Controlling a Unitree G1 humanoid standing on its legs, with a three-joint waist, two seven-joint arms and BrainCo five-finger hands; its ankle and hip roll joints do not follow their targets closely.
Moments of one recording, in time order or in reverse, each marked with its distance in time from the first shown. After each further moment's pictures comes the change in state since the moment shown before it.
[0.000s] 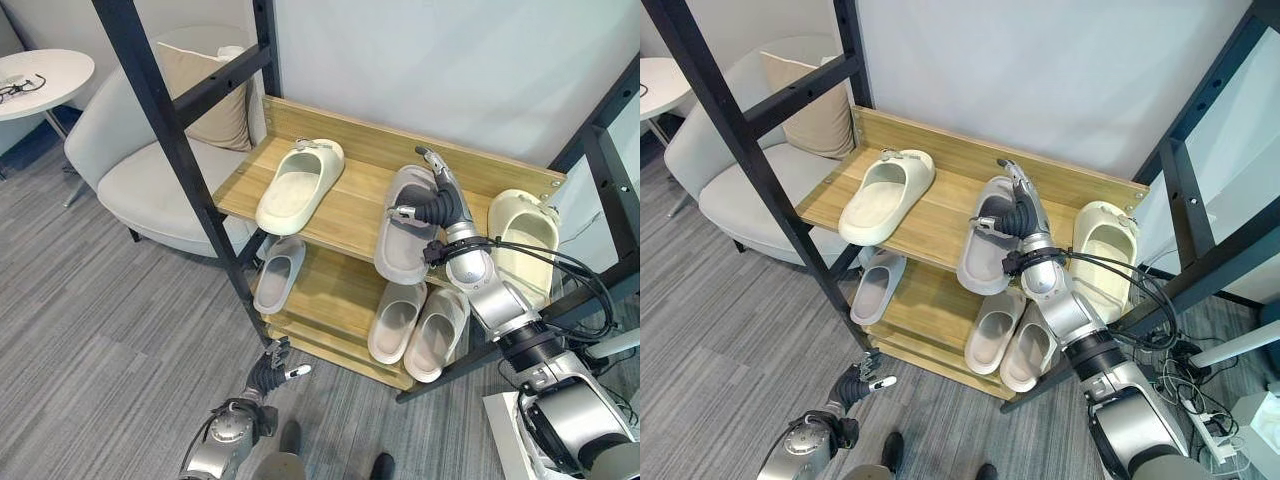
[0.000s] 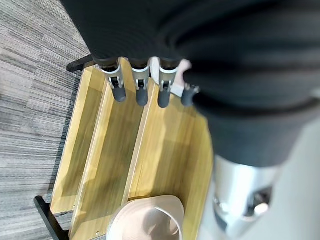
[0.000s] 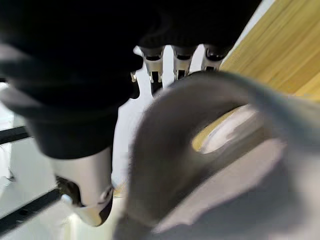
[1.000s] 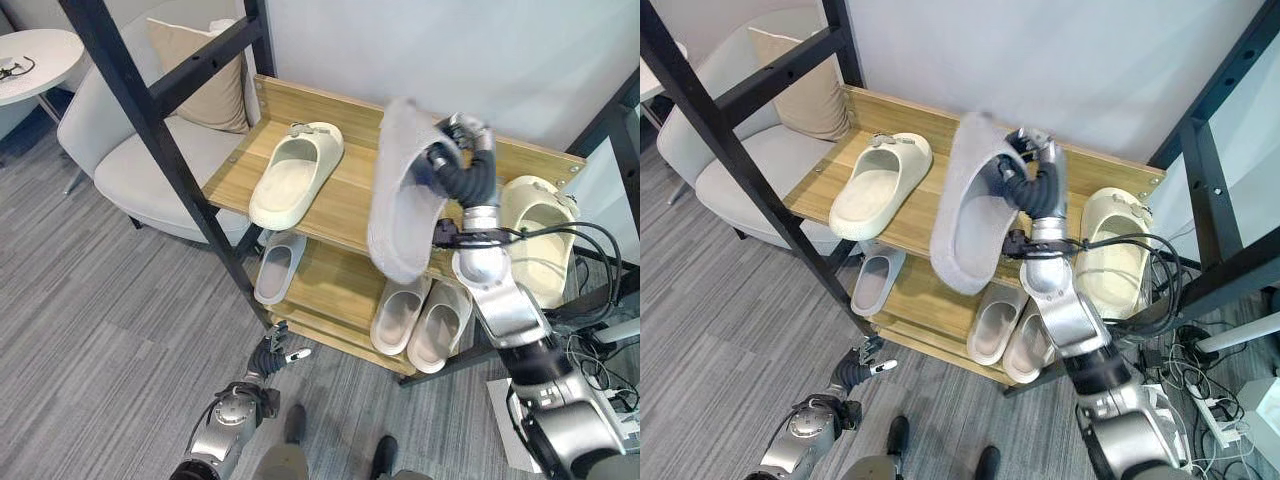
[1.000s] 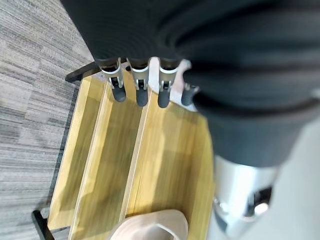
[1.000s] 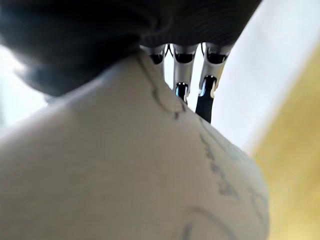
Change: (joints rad) left arm -0.032 -0.001 0.014 -0.015 0.002 0.015 0.071; right arm 0.146 0.108 -0.132 -0.574 0.018 -0.017 -0.142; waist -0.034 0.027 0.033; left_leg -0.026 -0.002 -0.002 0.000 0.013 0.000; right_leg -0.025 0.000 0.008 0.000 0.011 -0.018
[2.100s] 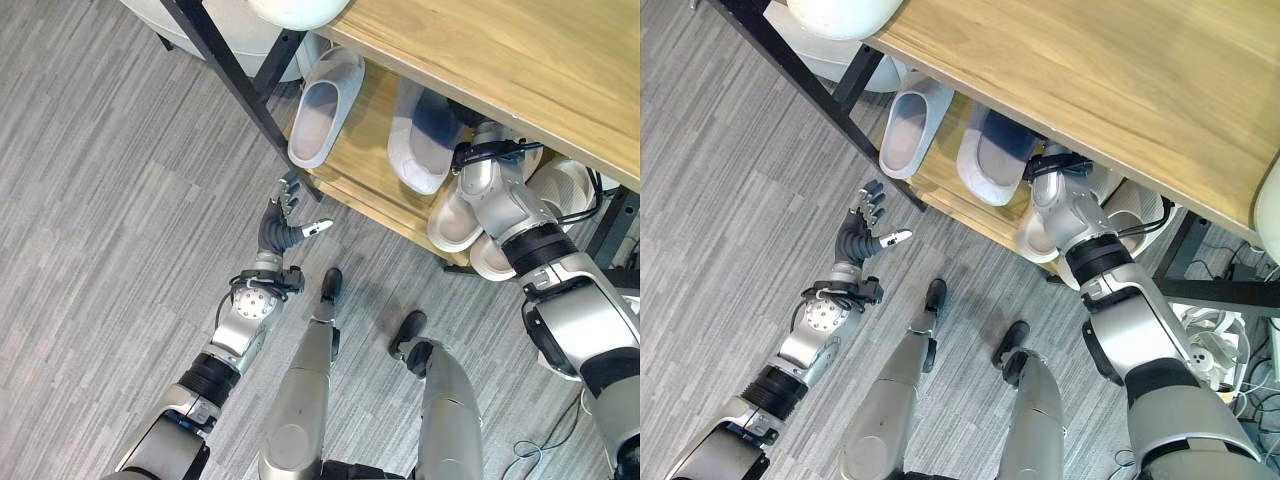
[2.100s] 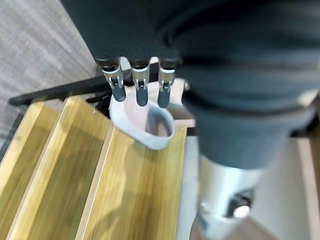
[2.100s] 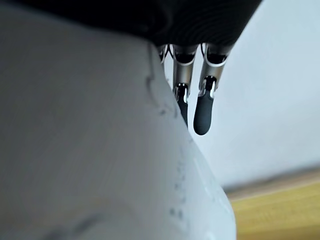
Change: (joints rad) left arm -0.433 0.048 -0.056 -0.260 -0.045 -0.151 0.194; right arm -0.641 -0.164 0.241 0.919 -0.291 0.096 -0.170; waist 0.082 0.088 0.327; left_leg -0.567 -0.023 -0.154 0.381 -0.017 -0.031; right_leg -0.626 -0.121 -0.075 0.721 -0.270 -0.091
